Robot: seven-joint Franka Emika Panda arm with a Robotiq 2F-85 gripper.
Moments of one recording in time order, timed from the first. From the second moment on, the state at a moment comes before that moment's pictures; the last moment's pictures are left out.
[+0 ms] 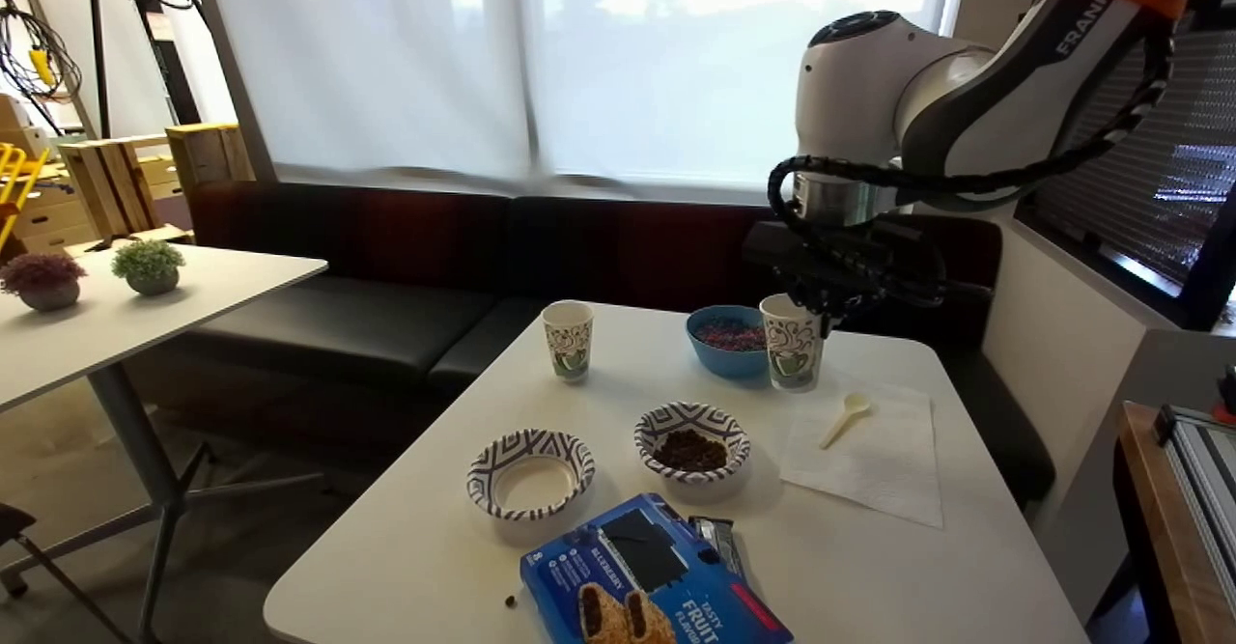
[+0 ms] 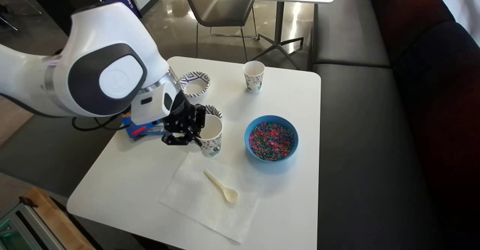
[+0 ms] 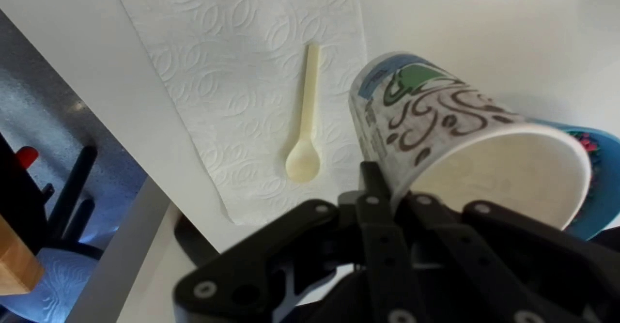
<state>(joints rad) 0.38 0.11 -0.51 -2.57 -0.51 2.67 1.96</state>
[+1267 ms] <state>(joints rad) 0.08 0.30 -0.37 -2.54 -0.93 2.84 2.52</state>
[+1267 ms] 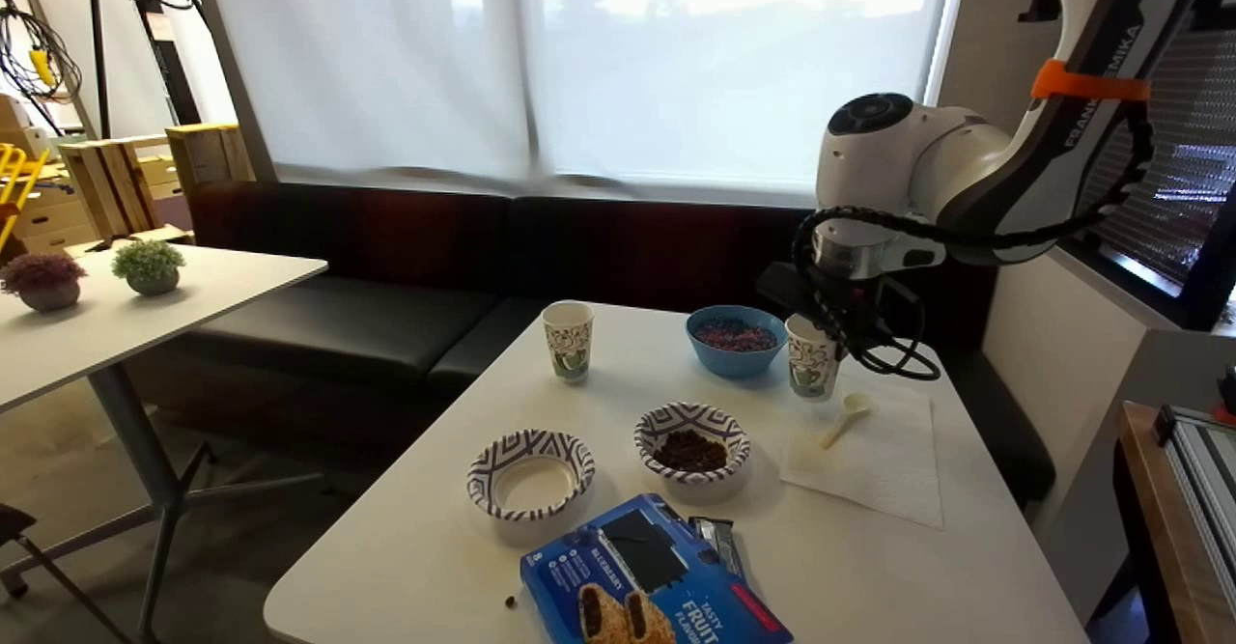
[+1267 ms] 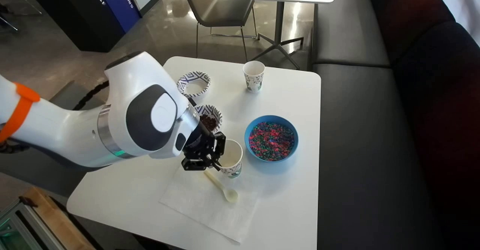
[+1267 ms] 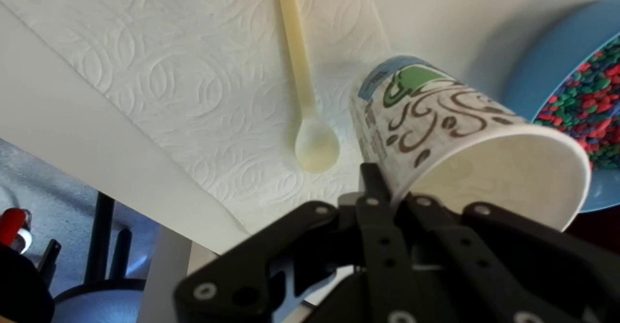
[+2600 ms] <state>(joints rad) 0.08 -0.06 -0.30 -2.71 -0.97 2.84 2.03</state>
